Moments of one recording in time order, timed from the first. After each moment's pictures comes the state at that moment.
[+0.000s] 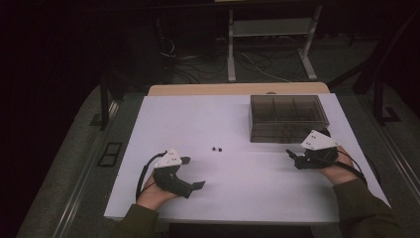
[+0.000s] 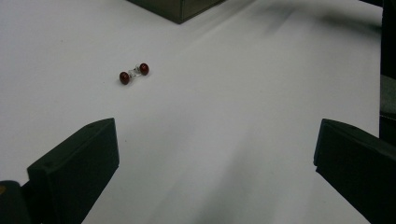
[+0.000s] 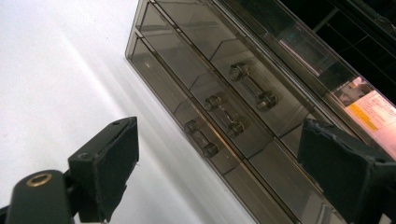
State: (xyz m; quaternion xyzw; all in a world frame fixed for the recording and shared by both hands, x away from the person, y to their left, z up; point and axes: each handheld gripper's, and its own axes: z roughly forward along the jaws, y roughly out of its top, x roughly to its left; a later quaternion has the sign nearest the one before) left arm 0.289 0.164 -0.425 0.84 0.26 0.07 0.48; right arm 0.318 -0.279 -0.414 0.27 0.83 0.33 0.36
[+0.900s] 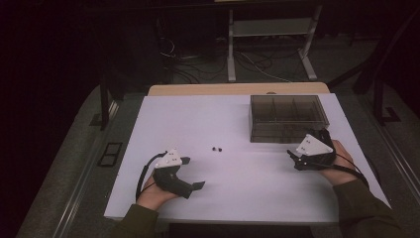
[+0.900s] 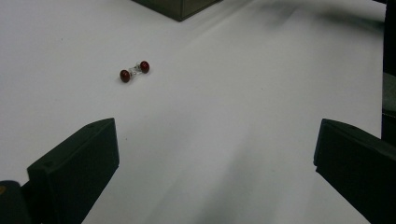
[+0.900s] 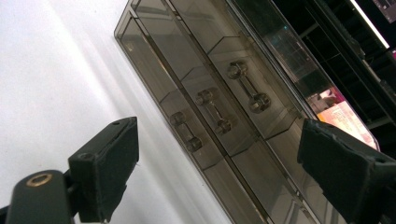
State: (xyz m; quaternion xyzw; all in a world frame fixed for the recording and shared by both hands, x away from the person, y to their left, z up) left arm 0.289 0.164 -0.426 0.84 0.26 0.07 0.48; right arm 0.314 -0.272 -0.416 0.22 0.83 0.28 0.42
